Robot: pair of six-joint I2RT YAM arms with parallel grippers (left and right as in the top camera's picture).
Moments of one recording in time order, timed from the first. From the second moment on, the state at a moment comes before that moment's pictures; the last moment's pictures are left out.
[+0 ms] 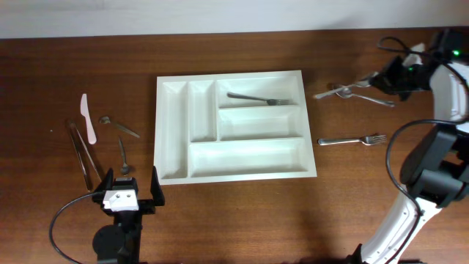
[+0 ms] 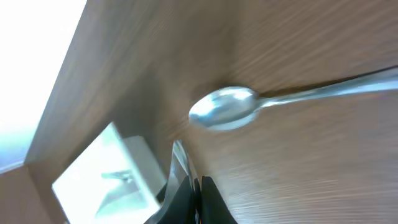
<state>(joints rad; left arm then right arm) 0.05 0.01 0.04 -0.13 0.01 0.04 -0.38 2.22 1.96 -0.94 -0.60 0.43</state>
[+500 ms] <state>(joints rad) 0.05 0.01 0.04 -0.13 0.01 0.04 0.09 2.22 1.96 -1.01 -0.40 0.63</state>
